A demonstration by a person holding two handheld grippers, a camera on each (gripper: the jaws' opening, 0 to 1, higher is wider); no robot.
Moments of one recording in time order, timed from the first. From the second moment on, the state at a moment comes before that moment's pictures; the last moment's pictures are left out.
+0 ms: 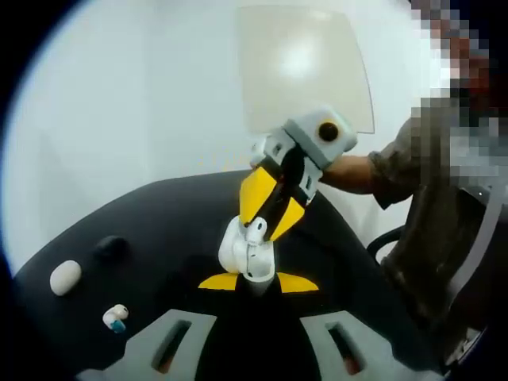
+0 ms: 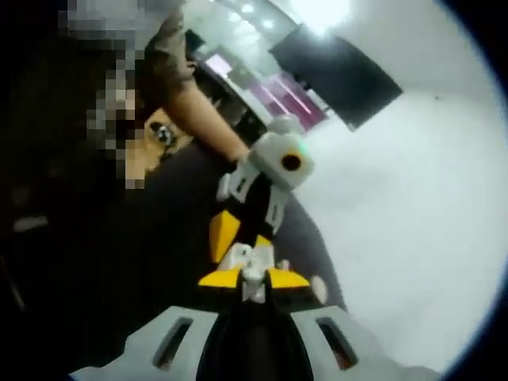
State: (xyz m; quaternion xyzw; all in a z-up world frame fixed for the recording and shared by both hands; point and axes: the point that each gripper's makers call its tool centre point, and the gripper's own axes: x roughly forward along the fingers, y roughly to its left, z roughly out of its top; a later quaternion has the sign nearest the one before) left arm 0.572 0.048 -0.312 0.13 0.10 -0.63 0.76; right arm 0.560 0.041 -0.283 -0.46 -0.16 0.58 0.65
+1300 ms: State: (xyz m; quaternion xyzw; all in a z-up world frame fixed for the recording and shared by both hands) left arm 0.575 0.048 -0.313 0.13 0.09 -0.63 0.76; right arm 0.559 0.037 -0.282 -0.55 -0.25 0.46 0.65
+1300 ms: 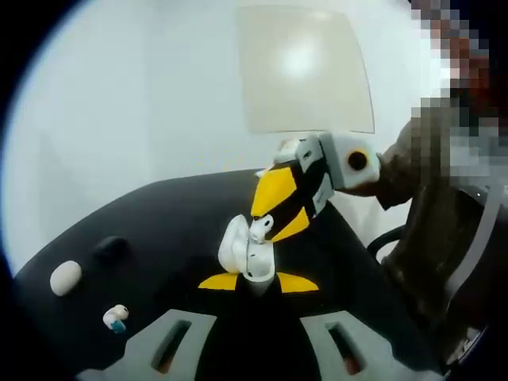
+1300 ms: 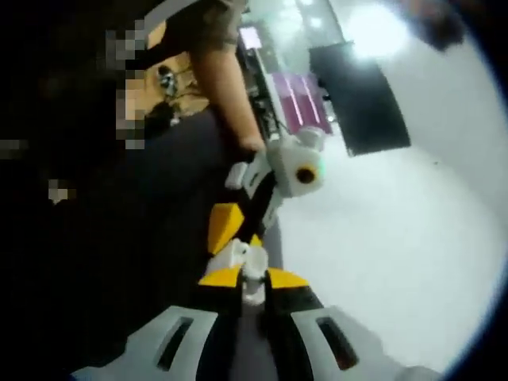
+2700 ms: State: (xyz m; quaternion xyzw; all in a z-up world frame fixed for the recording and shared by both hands) left arm 0.574 0.047 -0.313 0.14 0.09 -0.63 0.76; right arm 0.580 0.013 -0.272 -0.13 -0.02 0.61 0.78
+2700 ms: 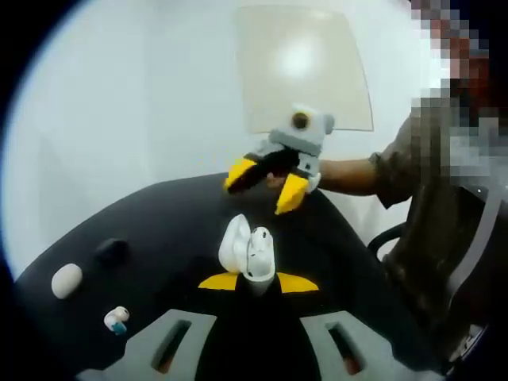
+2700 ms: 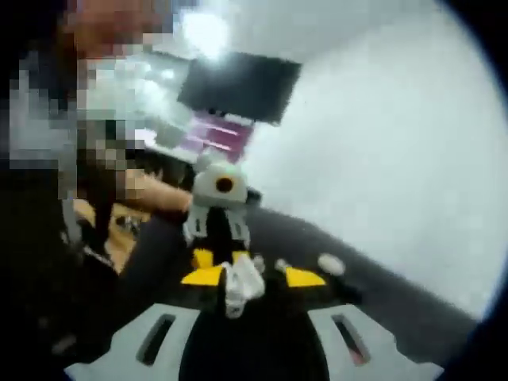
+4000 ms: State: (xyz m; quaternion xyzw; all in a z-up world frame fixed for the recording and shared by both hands) left arm 0.562 0.047 -0.300 0.13 0.06 -0.63 0.76; right arm 0.551 0.042 -0.312 -0.05 0.17 0.75 0.64
